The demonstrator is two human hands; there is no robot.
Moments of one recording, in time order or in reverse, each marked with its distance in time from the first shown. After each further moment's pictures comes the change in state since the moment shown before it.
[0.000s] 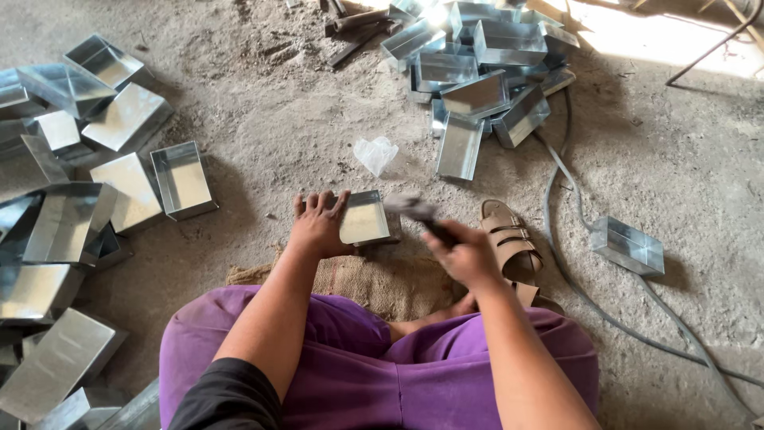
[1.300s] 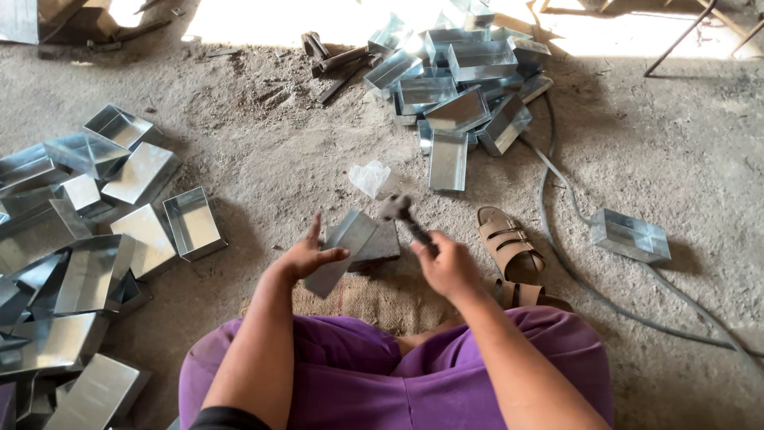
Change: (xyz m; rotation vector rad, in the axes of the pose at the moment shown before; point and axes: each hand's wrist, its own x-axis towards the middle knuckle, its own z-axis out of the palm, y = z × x) left_hand 0.009 -0.051 0.018 -0.919 -0.189 -0.083; right_hand -0.001 -0.016 0.029 0.107 0.008 0.168
